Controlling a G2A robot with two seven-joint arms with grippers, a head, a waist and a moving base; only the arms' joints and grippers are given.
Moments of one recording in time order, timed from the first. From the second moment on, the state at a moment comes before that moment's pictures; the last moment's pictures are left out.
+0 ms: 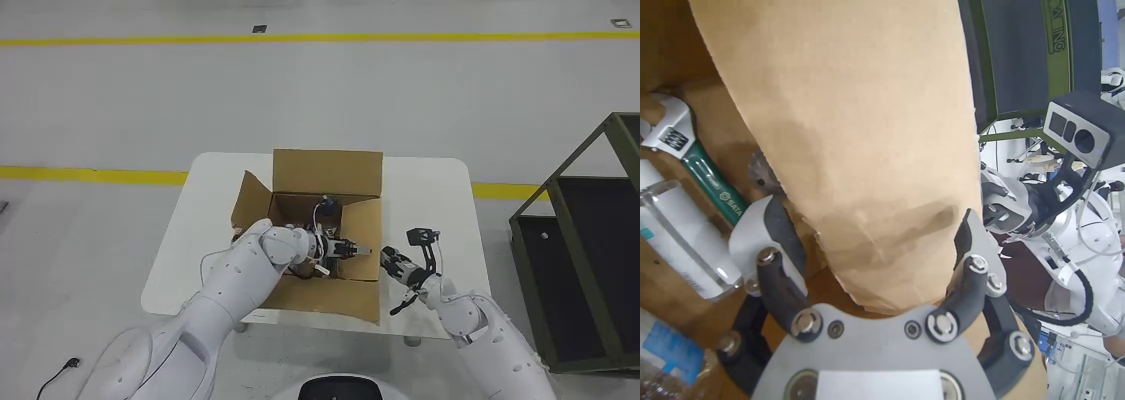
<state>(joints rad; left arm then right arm) 0.49 -1.54 -0.62 -0.55 0.16 -0.40 -0.73 -1.20 -1.18 1.18 -1.30 -0.54 -0.23 0.37</state>
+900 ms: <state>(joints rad) 0.48 -1.55 -0.75 -0.78 -0.13 -0.46 -0.91 -1.35 -1.15 1.46 -1.55 -0.53 -0.03 0.25</state>
